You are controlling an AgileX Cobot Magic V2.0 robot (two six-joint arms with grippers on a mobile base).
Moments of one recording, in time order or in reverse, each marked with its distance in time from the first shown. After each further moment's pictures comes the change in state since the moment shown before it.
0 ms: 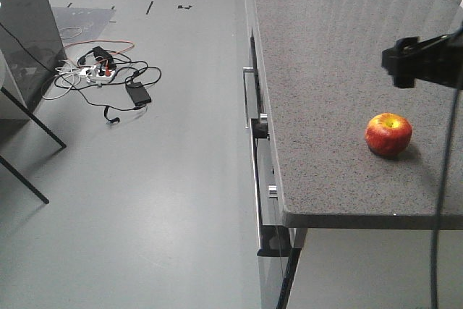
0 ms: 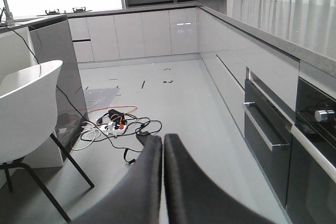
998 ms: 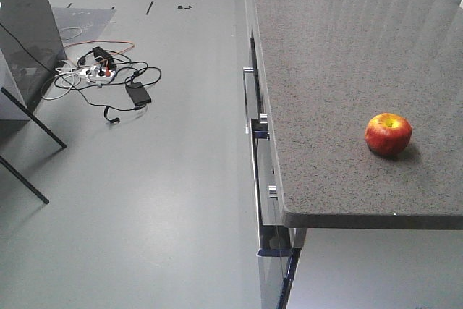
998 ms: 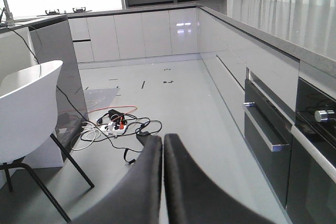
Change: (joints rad) left arm 0.000 0.000 0.000 0.000 0.000 0.000; right arm 0.003 -1.034 0.547 0.057 0.017 0.110
